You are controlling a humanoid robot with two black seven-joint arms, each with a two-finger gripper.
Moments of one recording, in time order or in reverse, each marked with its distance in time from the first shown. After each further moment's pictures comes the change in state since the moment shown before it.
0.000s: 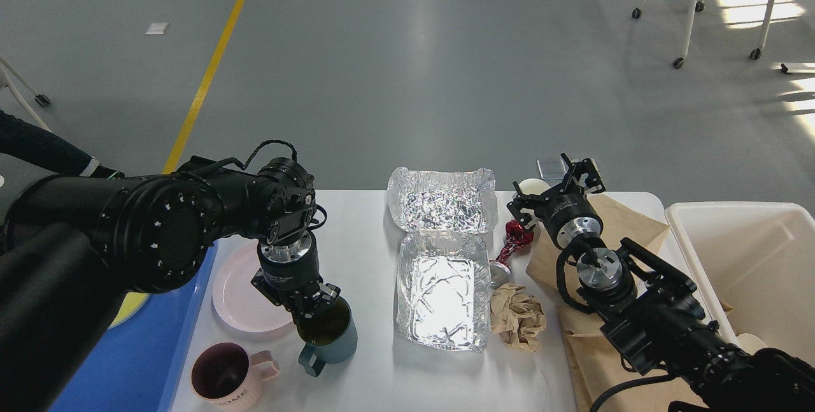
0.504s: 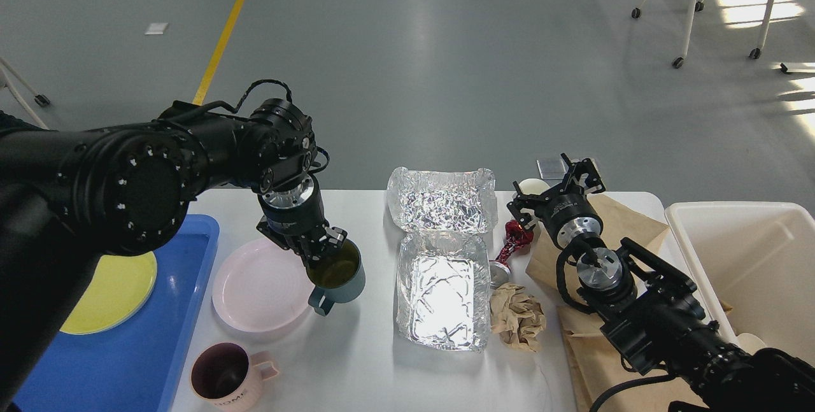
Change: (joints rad) left arm -0.173 0.056 -0.040 -0.020 -0.003 0.000 0.000; right arm 0.000 0.000 0.000 0.000 0.000 0.000 0.000
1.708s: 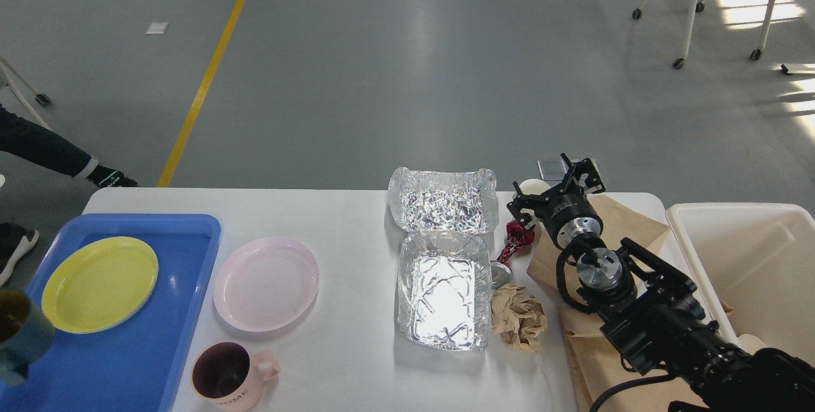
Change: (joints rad) left arm 0.132 0.999 0.002 -0.128 0.010 0.000 0.192; right arm 0.000 0.000 0.000 0.000 0.000 0.000 0.000
